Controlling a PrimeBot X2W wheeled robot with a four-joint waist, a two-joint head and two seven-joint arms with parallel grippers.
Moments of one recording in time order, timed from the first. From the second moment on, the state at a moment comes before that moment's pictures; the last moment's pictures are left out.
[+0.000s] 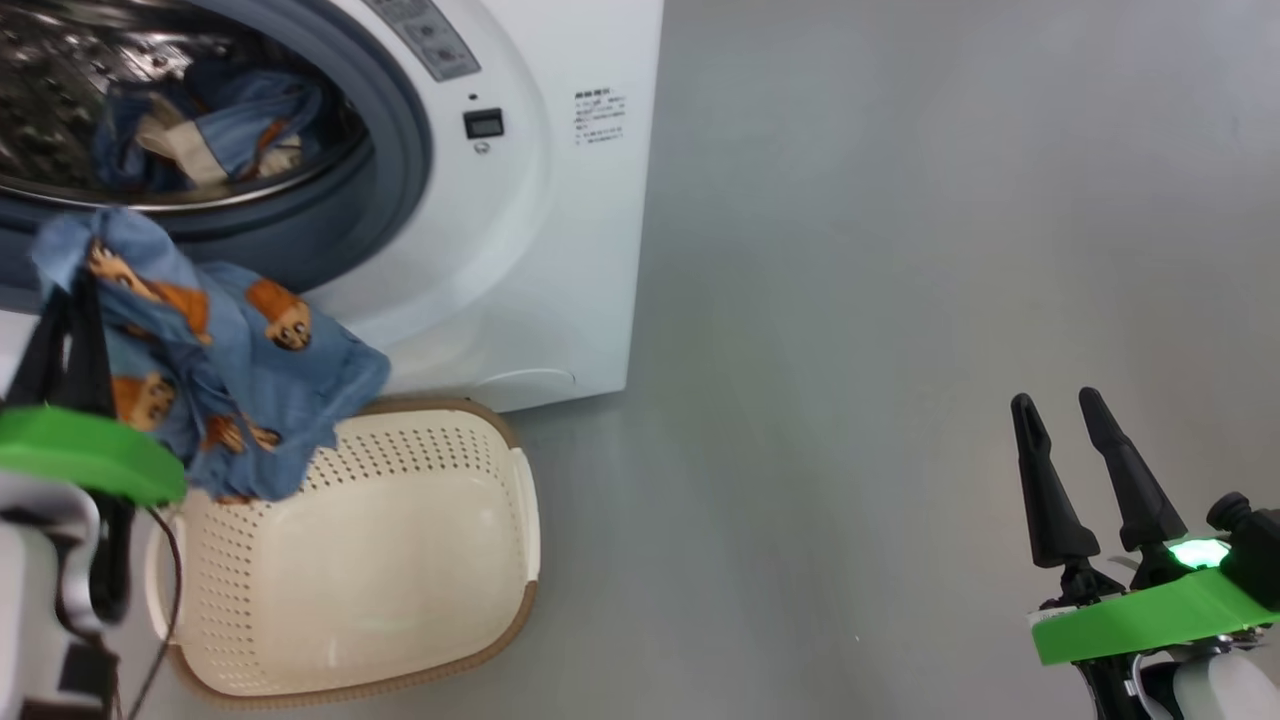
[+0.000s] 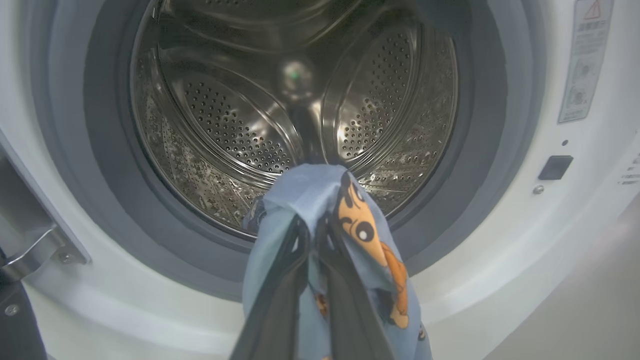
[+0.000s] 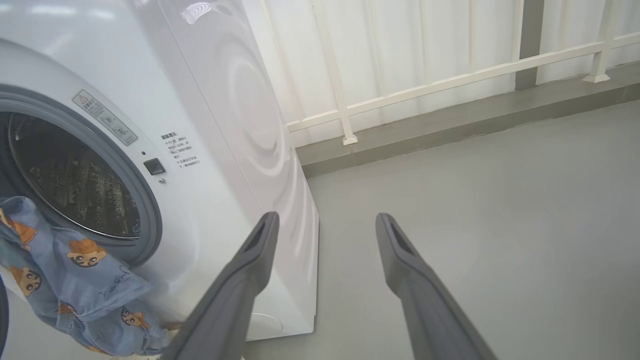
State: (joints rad) left arm -0.50 0.36 -0.07 0.42 -0.44 0.03 -0.10; right arm -0.05 -0.22 0.10 0.04 0.55 0.13 -0.25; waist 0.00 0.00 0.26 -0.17
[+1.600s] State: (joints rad) left arm -1.34 0.56 -0.16 1.22 -0.36 -0.06 -0.05; right arm -0.22 -0.15 0.26 0.05 0.55 0.13 -0.25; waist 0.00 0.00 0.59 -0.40
